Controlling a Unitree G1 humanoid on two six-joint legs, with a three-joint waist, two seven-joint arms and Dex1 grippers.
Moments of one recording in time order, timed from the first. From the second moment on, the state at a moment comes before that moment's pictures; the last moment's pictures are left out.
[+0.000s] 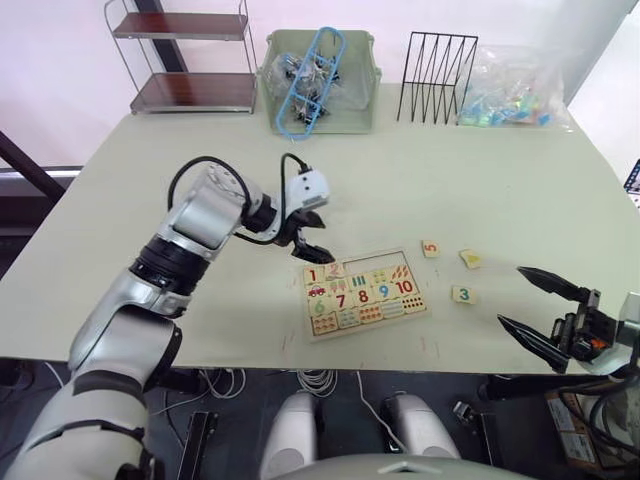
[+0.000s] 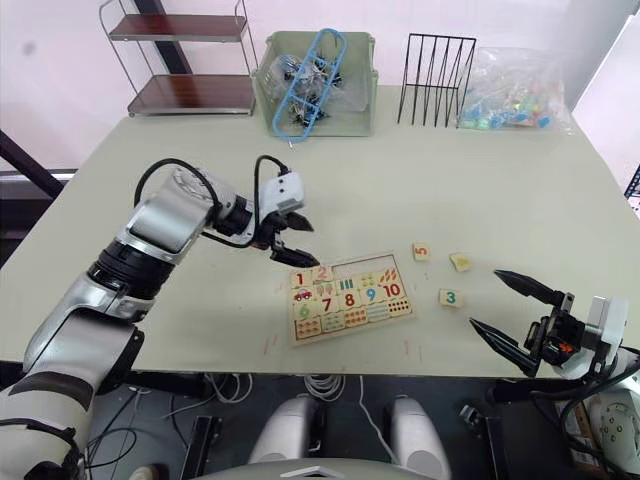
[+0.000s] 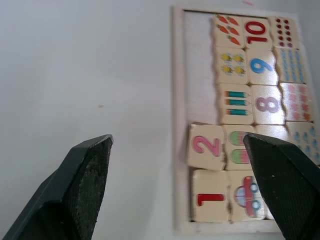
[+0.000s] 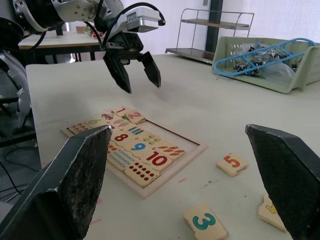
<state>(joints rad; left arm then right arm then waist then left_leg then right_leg) -0.92 0.68 -0.42 0.21 -0.10 0.73 -1.30 0.22 -0.55 -0.39 -0.12 0.72 -0.11 1.31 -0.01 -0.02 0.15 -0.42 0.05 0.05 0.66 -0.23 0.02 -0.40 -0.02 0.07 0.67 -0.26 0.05</state>
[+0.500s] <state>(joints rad) -0.81 0.66 -0.32 0.35 -0.14 0.43 -1.32 0.23 -0.55 -0.39 -0.10 0.72 -0.12 1.33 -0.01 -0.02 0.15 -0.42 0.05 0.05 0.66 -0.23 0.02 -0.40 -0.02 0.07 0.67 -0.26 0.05</state>
